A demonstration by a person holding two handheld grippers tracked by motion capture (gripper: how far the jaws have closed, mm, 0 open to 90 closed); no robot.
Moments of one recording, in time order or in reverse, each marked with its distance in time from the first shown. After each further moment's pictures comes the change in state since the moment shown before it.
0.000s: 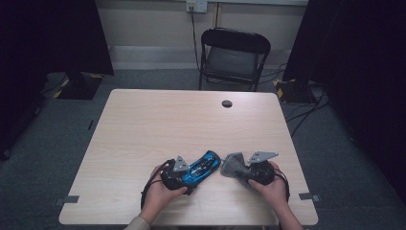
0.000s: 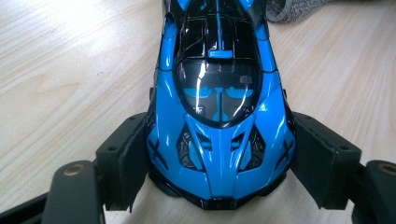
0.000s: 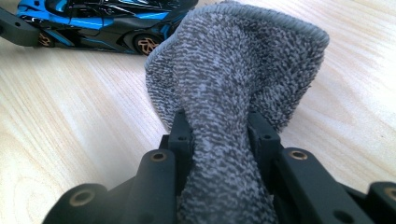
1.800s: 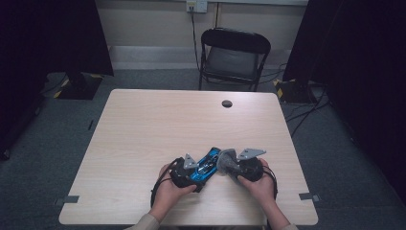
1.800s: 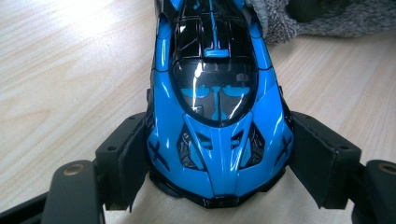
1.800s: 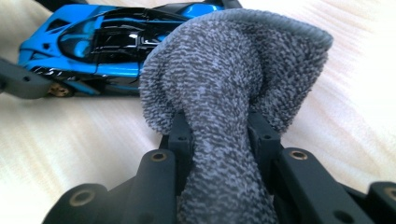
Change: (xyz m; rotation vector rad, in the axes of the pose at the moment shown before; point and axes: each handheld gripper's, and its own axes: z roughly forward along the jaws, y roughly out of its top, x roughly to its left) left arm -0.014 0.017 0.016 0.004 0.021 -0.052; right arm 0.014 0.021 0.024 -0.012 -0.051 -0.009
